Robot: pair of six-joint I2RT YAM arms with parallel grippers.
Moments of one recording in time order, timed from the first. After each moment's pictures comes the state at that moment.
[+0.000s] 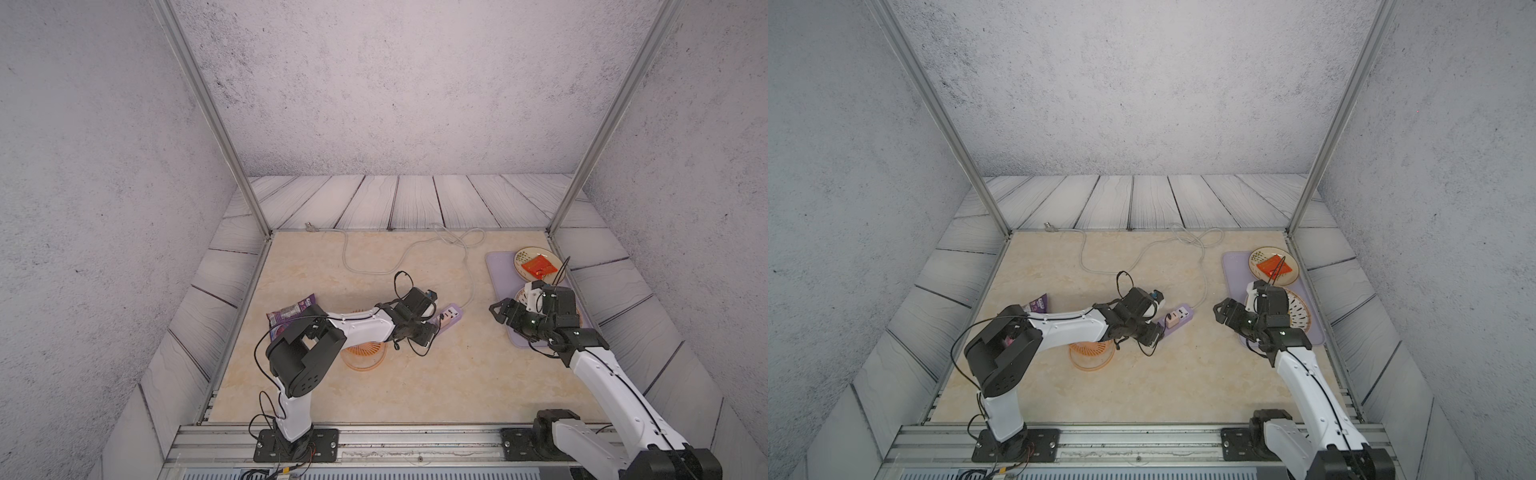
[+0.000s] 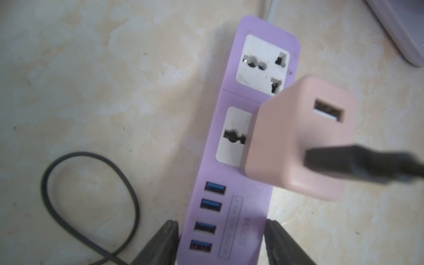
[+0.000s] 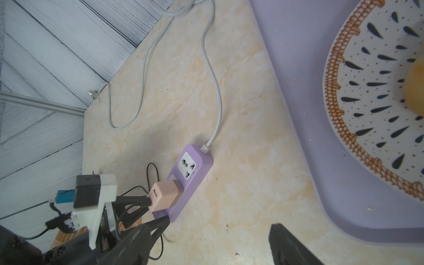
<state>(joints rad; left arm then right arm) -0.86 1.85 1.09 -0.20 0.08 -0.23 0.05 0.98 0.66 -0.48 -0.37 0.57</state>
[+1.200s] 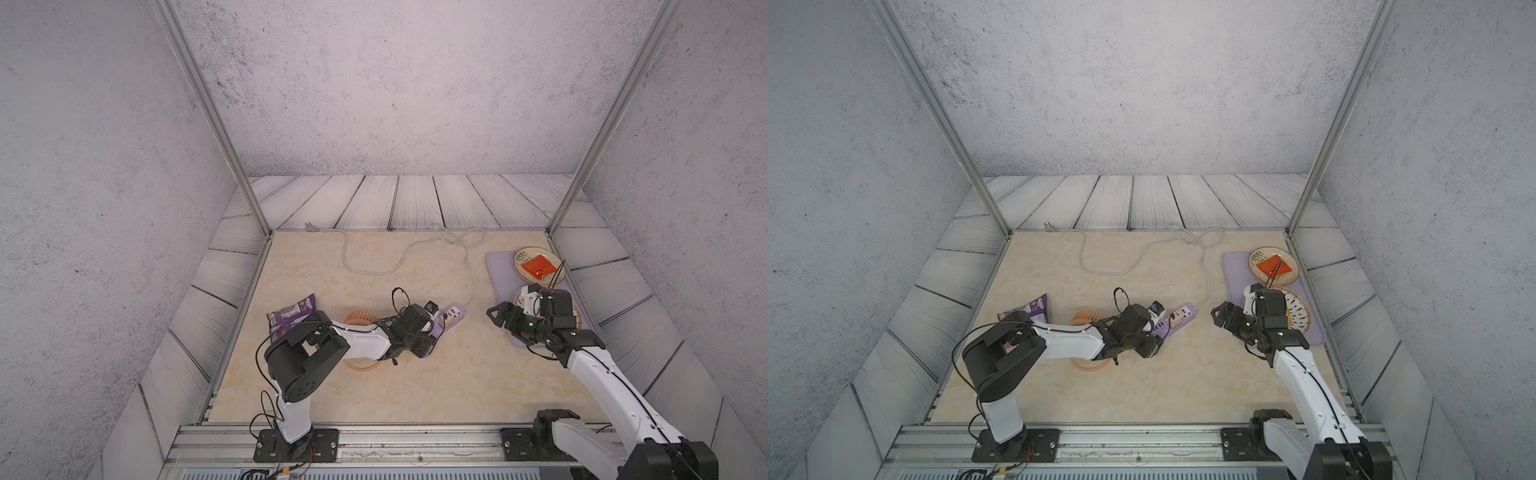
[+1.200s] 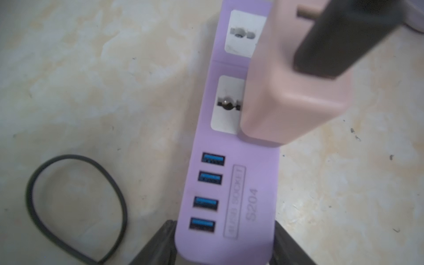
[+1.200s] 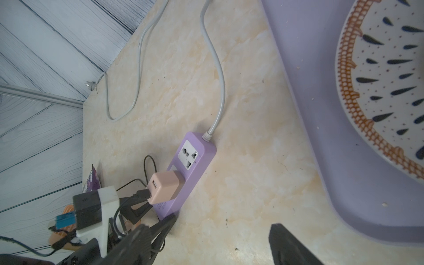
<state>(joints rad) -0.92 1.83 0.89 0.10 -0.01 -0.15 0.05 1.00 0.63 -0.45 -0.41 0.57</state>
